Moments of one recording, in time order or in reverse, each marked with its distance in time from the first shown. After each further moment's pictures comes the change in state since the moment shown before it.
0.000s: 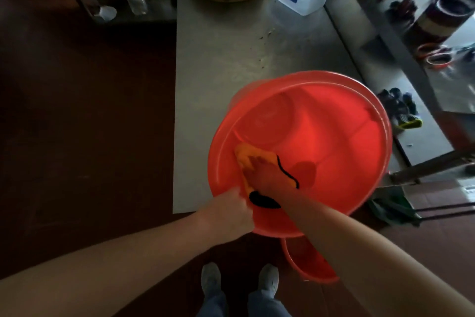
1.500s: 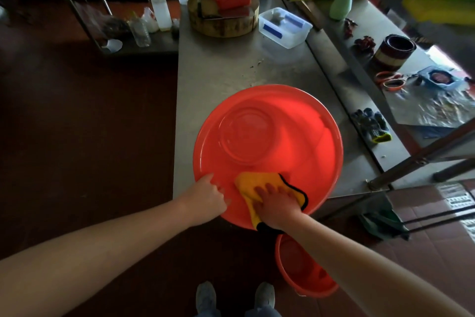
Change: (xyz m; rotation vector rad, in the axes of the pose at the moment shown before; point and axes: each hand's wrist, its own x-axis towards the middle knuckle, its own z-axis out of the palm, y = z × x) left_hand -0.024 -0.012 0.034 0.002 0.015 -0.169; right_hand -0.116 0.008 -0.007 -0.252 -0.025 0.093
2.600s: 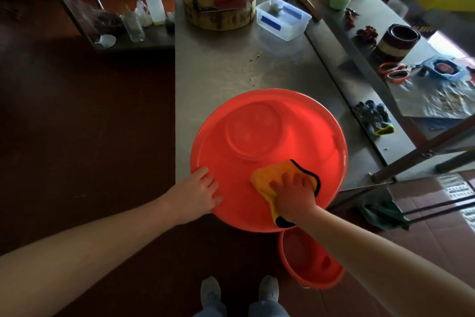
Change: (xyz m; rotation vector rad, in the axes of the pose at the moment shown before) left_hand -0.031 -0.023 0.013 -0.014 0.182 0.042; right_hand -0.001 0.015 -0.002 -0.297 0.149 0.080
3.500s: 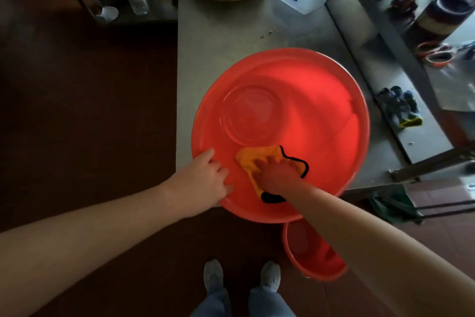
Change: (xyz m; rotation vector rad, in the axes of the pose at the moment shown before) left_hand 0.030 -0.022 -0.022 -0.060 -0.102 -0.015; right_hand 0.102 -0.029 -0.006 0.149 -0.203 -0.118
